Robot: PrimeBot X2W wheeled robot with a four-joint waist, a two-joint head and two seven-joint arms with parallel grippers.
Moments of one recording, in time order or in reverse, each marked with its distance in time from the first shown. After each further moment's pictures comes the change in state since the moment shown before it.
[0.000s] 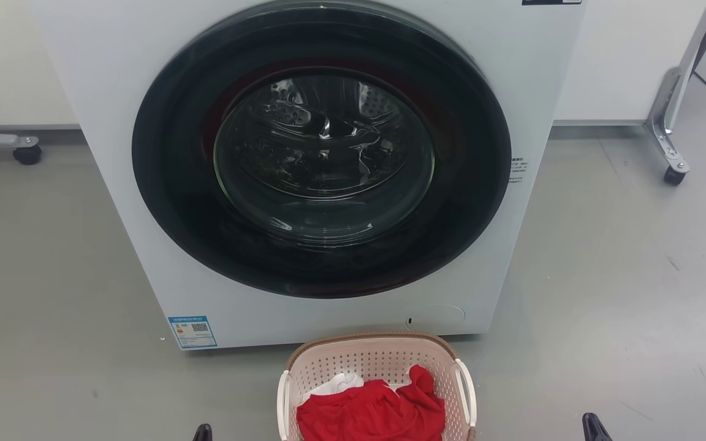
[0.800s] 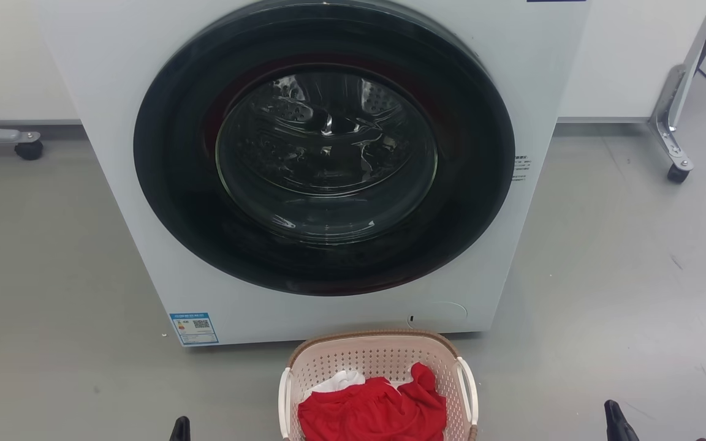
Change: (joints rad) left arm -0.049 -0.011 0.088 0.034 -0.359 -0.066 0.103; right arm -0.053 0.044 -0.112 0.042 0.344 0.061 0.097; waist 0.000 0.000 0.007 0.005
